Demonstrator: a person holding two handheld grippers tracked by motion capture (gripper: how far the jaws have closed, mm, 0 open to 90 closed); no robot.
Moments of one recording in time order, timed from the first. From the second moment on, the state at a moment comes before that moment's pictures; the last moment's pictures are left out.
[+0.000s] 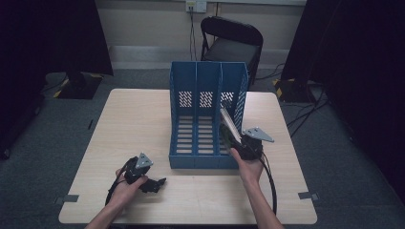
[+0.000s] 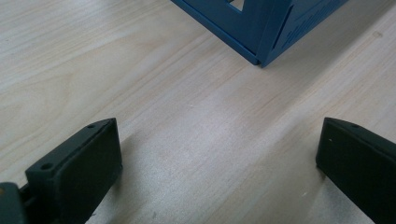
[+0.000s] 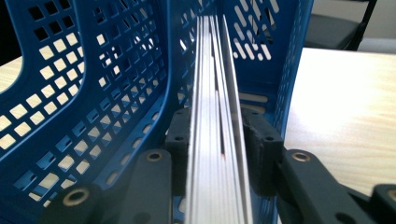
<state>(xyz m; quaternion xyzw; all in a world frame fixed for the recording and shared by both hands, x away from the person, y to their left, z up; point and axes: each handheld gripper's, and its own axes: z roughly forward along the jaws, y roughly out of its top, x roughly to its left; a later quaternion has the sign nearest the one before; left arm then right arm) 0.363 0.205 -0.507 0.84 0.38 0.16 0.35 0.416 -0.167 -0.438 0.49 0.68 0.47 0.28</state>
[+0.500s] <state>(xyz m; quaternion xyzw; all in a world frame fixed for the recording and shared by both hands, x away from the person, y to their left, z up) 0.363 0.205 -0.507 0.84 0.38 0.16 0.35 0.420 -0.161 -0.442 0.50 0.68 0.45 0.28</state>
